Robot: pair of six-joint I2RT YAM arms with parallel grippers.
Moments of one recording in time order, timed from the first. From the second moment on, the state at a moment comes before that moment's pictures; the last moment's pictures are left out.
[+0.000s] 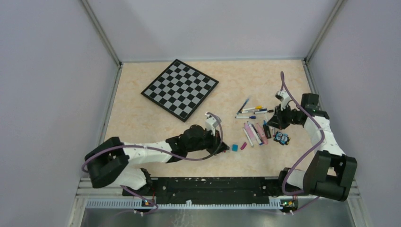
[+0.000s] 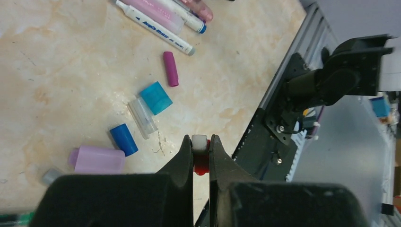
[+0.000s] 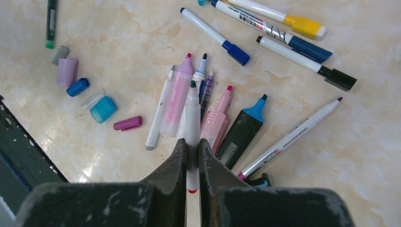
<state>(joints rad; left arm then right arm) -1.03 1.33 0.54 0.46 0.19 -0.62 -0.23 1.23 0.80 -0.66 -0.80 -0.59</state>
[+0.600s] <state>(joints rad) -1.16 1.56 0.77 0.26 -0.06 -0.53 -0.32 1.24 0.74 -0.49 -0.57 -0.37</state>
